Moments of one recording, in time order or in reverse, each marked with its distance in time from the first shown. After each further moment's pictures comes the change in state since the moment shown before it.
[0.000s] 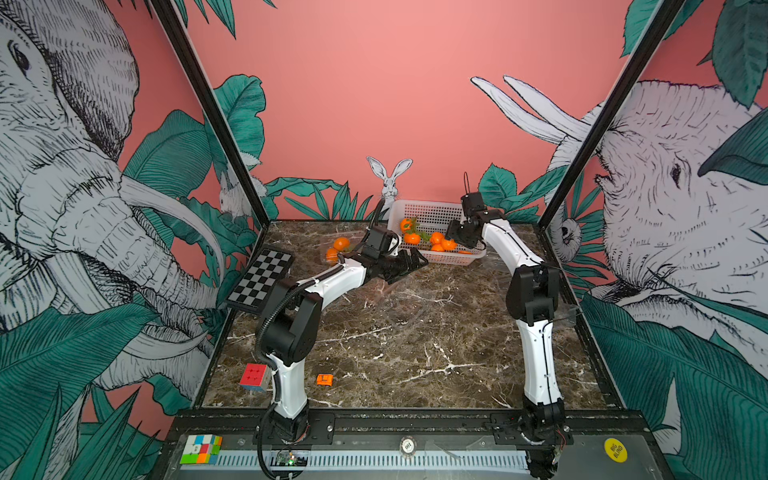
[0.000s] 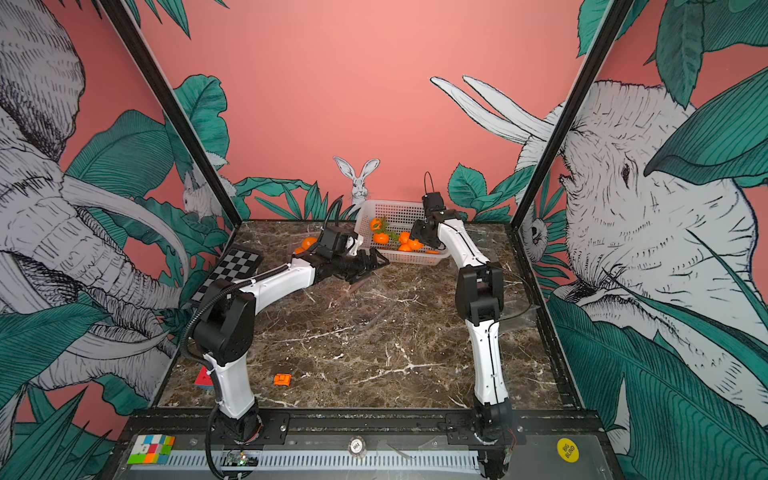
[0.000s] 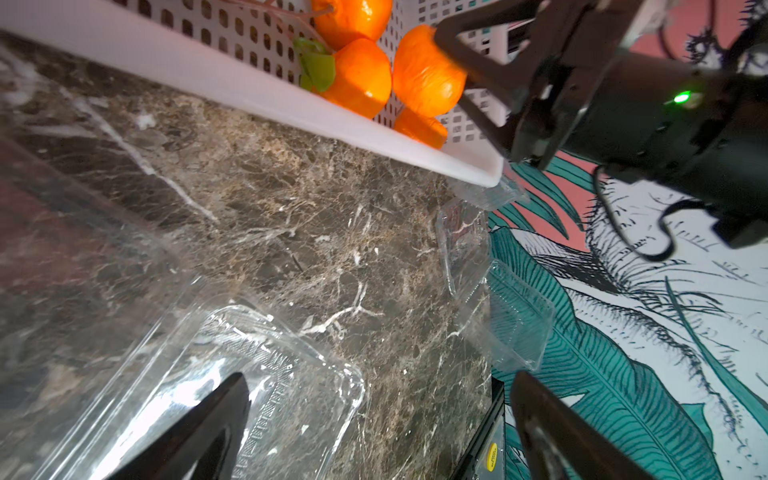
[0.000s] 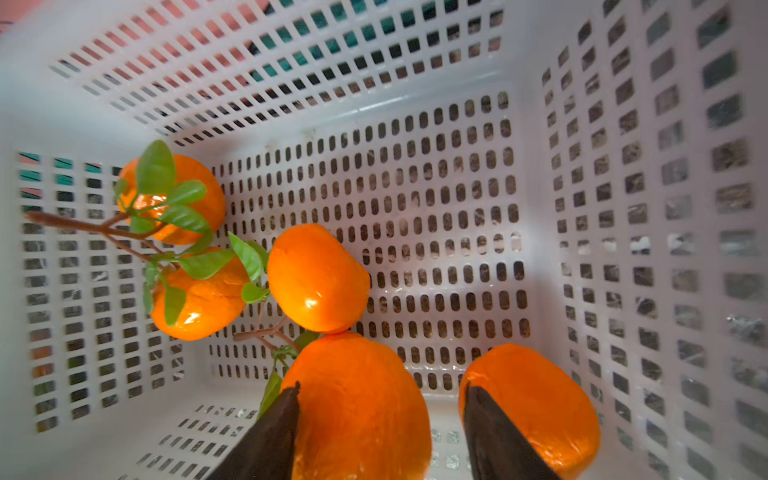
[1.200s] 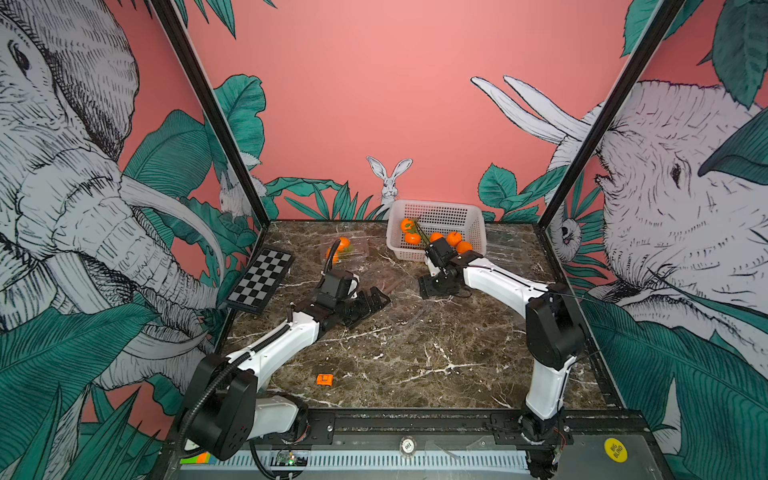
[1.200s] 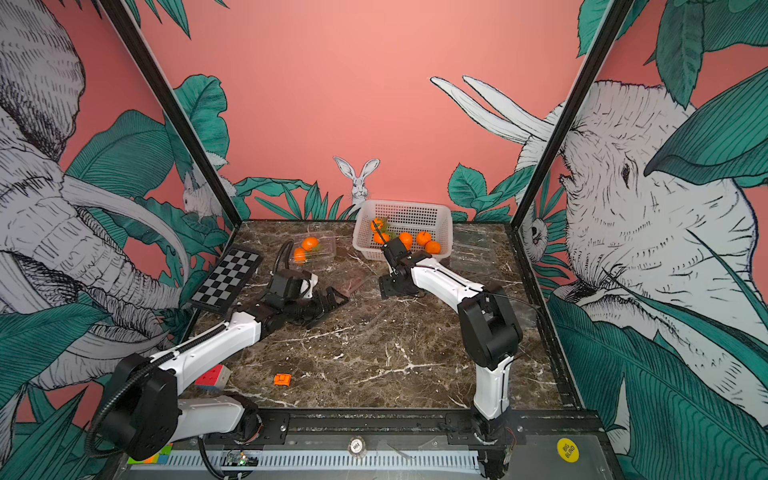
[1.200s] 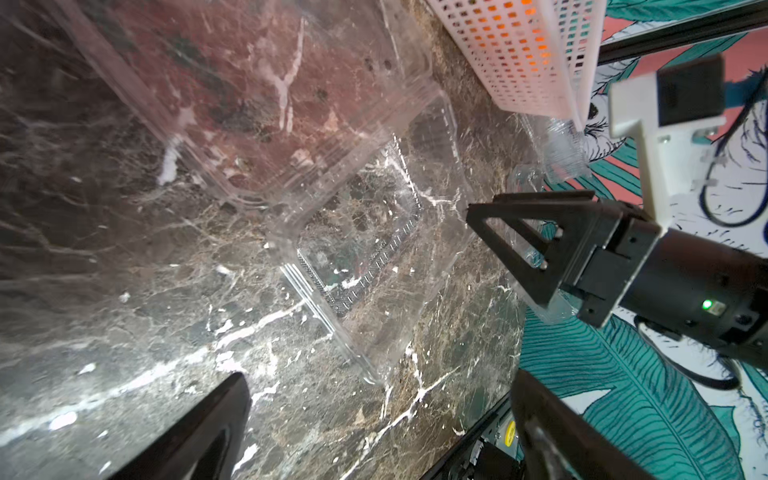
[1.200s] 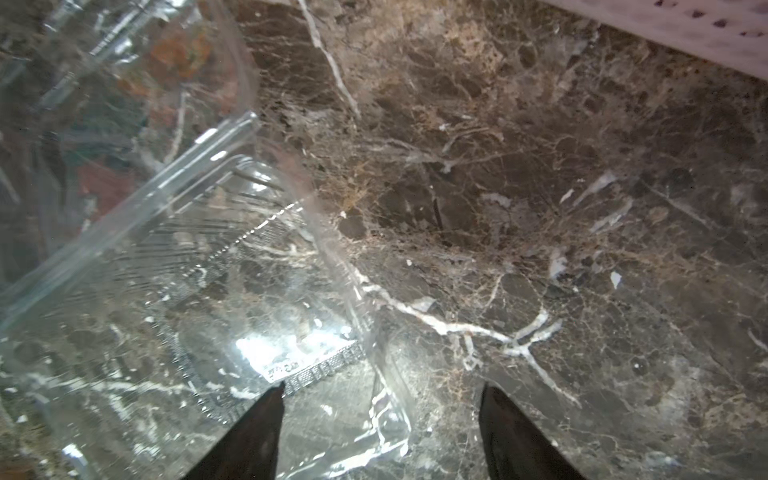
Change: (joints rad) left arm 0.084 -0.590 -0.678 0.022 -0.061 -0.097; right arm 0.356 -0.450 -0.758 0.090 0.091 -0.192
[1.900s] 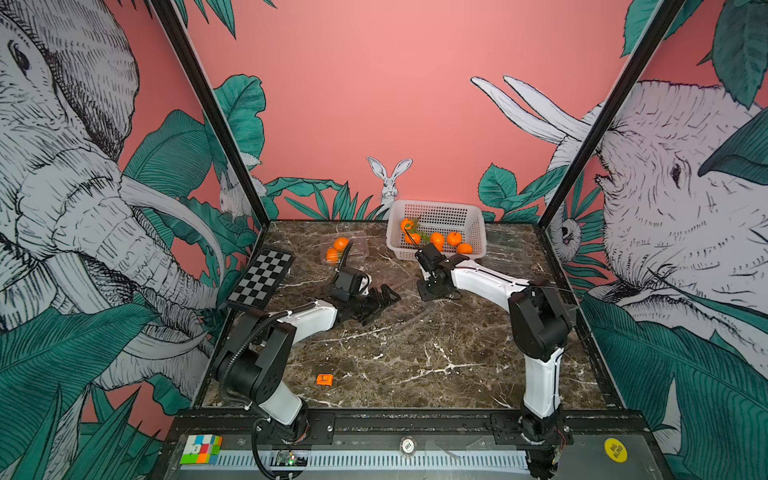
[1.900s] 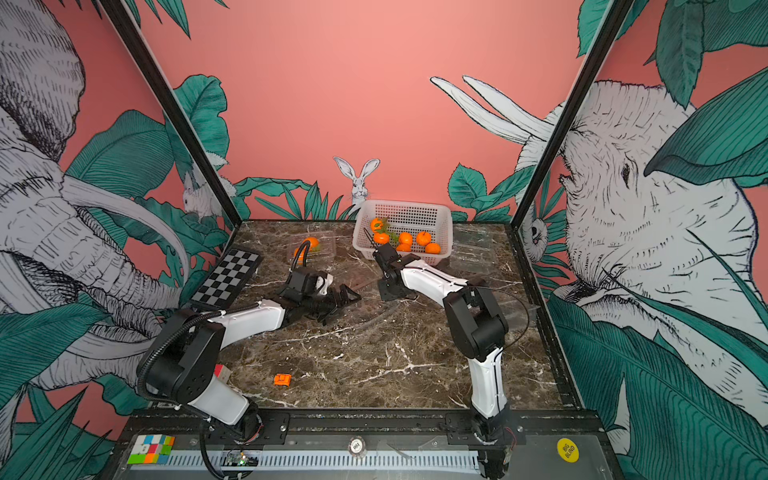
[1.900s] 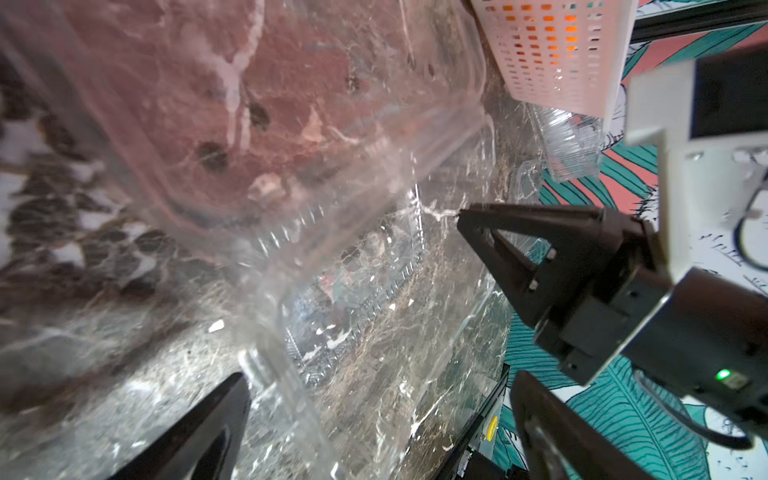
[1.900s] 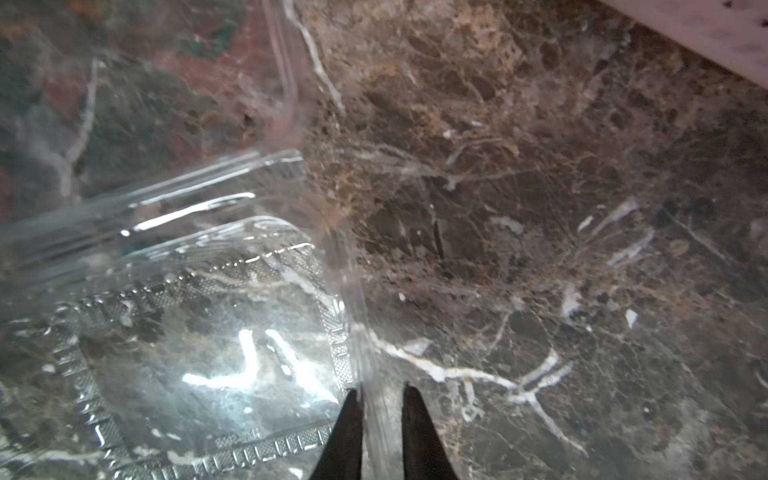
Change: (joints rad) left arm -0.008 0.273 0.044 0.240 0.097 -0.043; right arm 0.032 0.063 -0.006 0.024 0.101 -0.013
